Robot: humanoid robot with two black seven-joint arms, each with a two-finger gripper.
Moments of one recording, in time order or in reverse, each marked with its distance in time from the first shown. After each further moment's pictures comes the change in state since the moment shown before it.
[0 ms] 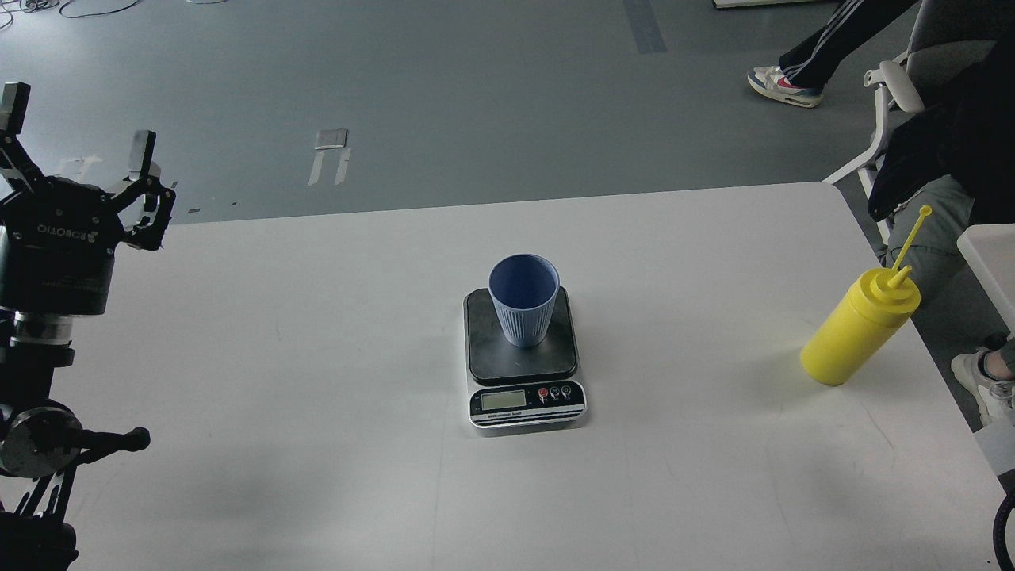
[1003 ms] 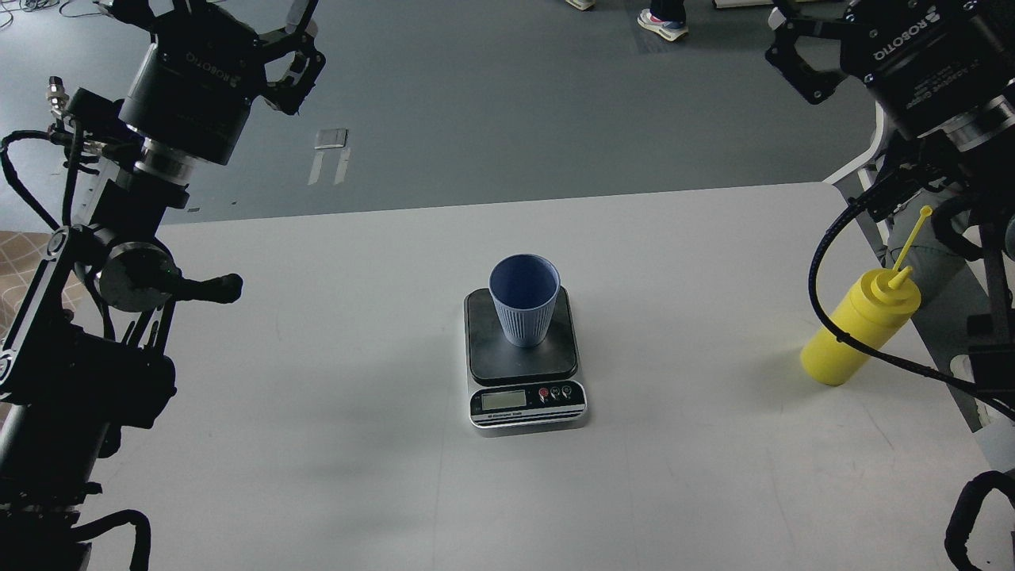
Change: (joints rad) left arm -0.471 -0.168 0.204 0.105 -0.006 0.000 0.258; right arm 0.784 0.255 -0.408 -0.022 -0.602 0.000 -0.013
